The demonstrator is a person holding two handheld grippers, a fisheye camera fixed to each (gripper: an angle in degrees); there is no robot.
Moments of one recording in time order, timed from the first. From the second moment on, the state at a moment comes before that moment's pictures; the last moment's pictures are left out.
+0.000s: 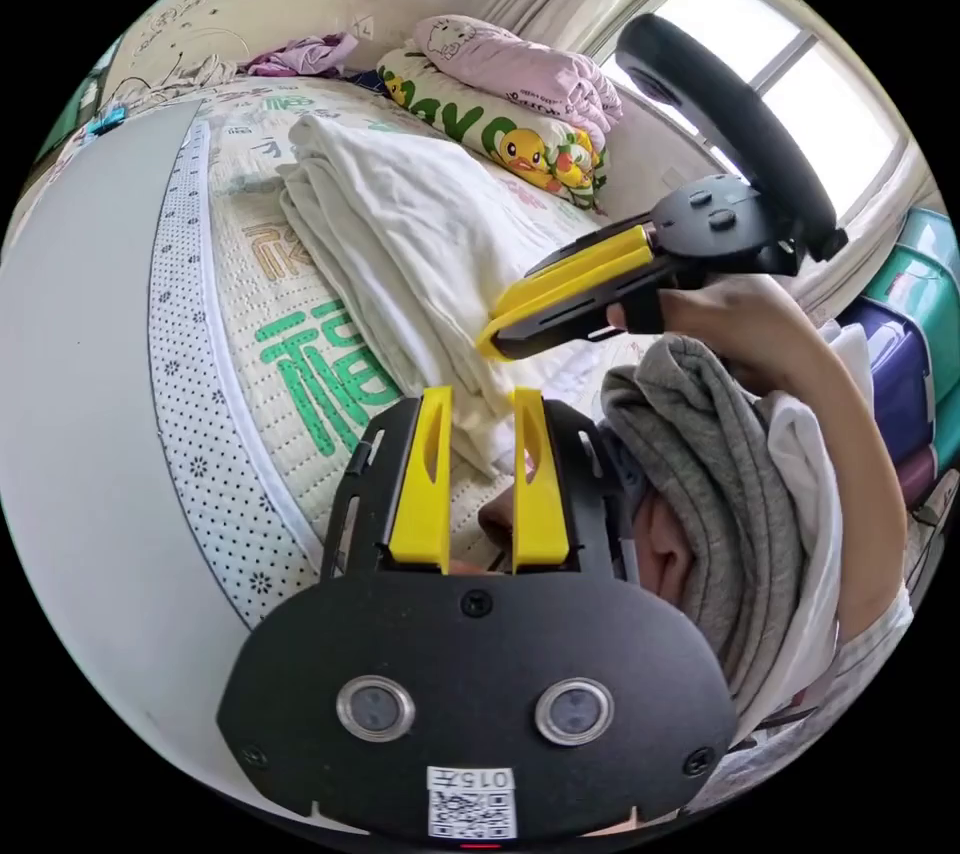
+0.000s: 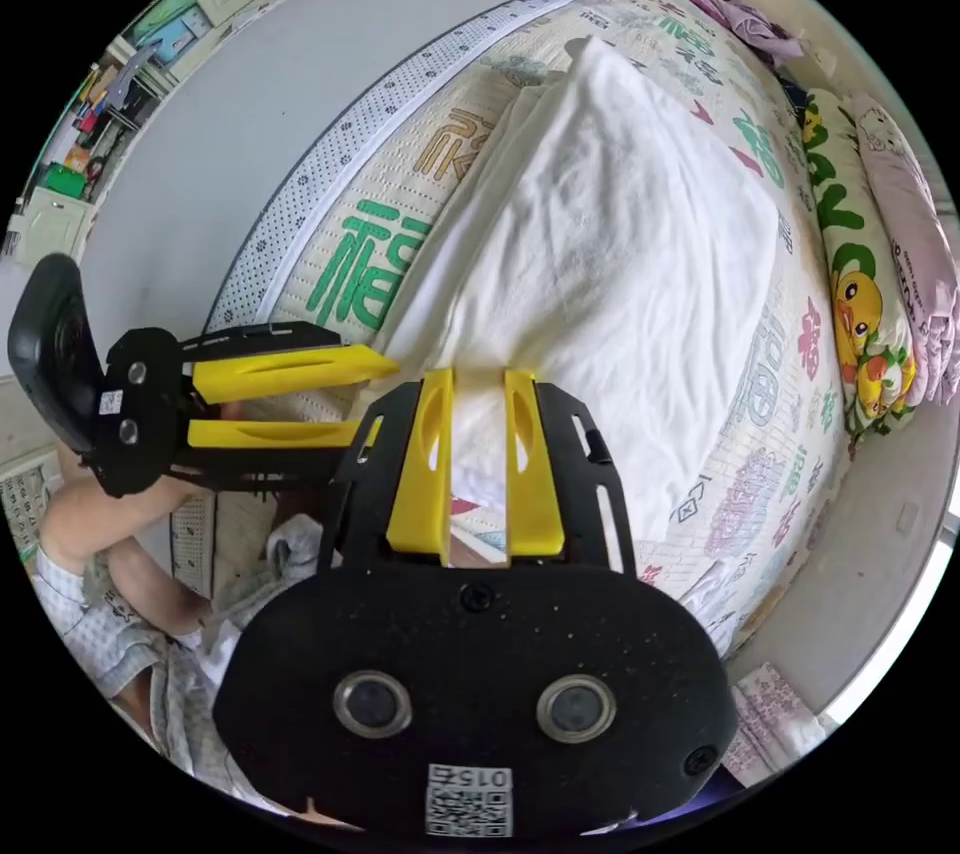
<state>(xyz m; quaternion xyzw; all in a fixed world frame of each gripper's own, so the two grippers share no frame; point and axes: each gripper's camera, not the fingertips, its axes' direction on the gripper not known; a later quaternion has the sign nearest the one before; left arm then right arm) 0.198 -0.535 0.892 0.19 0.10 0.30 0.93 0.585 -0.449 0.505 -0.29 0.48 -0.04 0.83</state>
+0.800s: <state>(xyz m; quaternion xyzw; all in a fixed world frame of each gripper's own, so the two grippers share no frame) 0.215 -0.544 0.844 0.20 0.14 0.24 0.94 0.559 -0.347 0.287 0.13 0.37 0.02 0.92</state>
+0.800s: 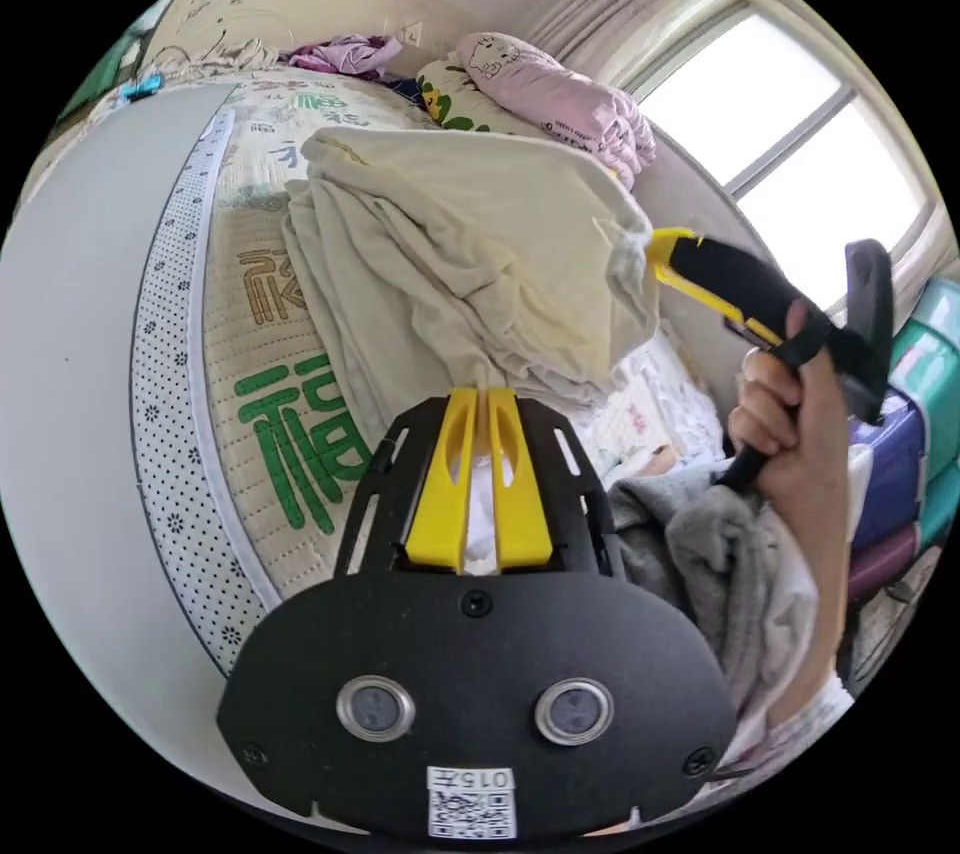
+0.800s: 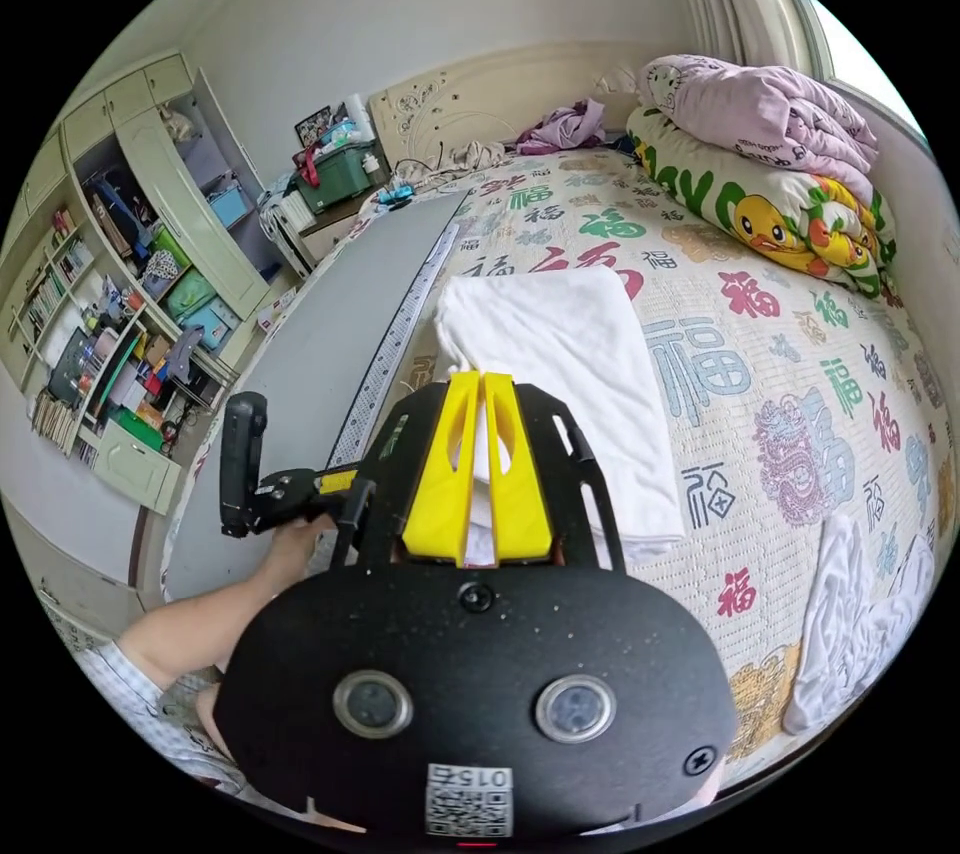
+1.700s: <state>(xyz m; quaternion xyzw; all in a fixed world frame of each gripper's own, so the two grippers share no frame) -0.340 -0.018 0.430 0.46 0.16 0.13 0.86 0.312 -0.028 0.462 0.12 0.23 -0.12 0.96</state>
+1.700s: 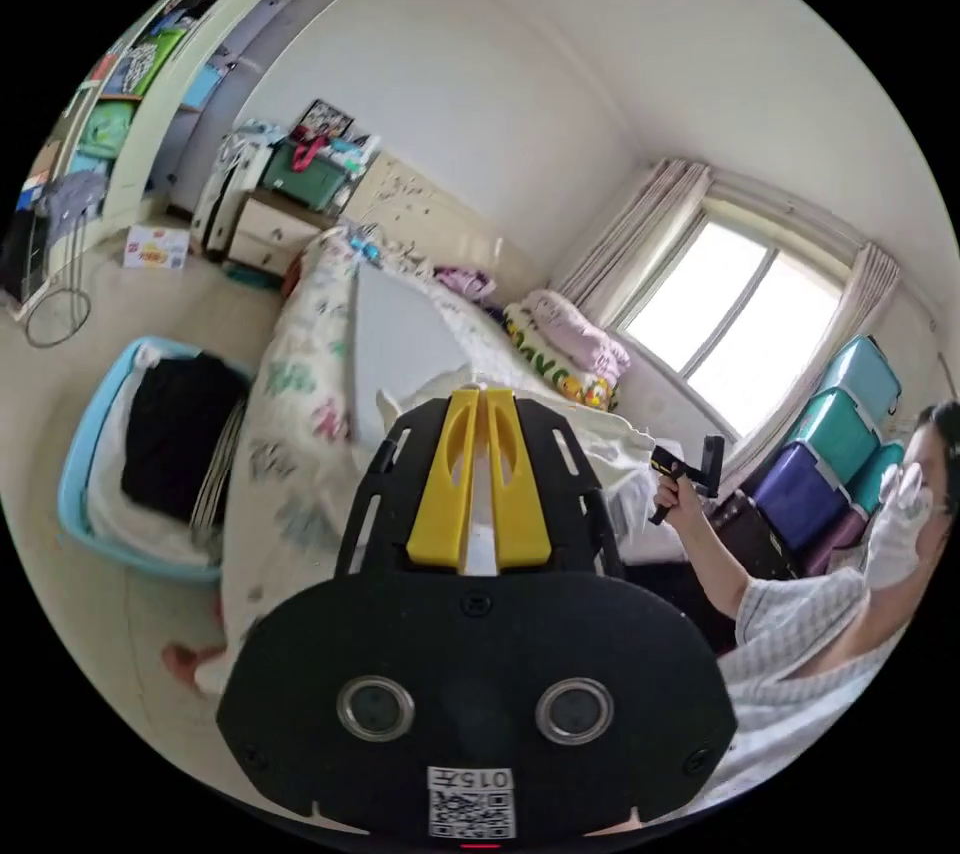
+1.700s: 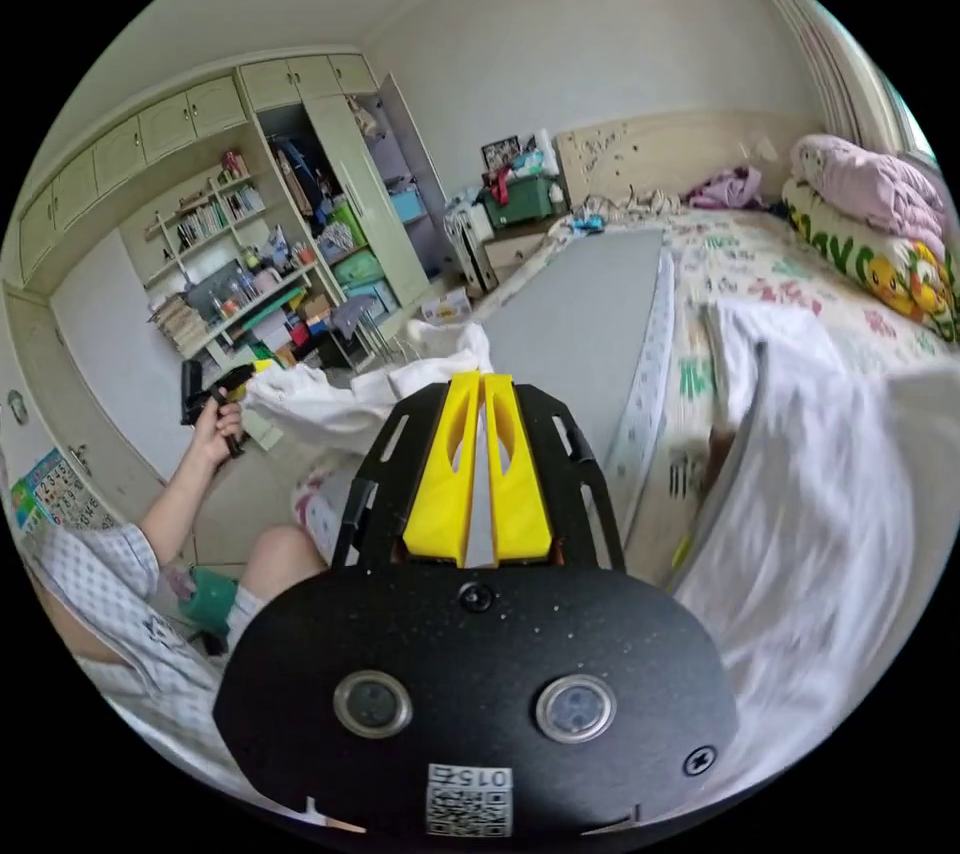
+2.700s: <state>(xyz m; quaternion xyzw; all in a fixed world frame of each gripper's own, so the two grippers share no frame) -0.388 0.086 0.553 0.32 0.14 0.04 0.94 0.271 -0.023 0.836 -0.16 0.37 -0.33 0.85</state>
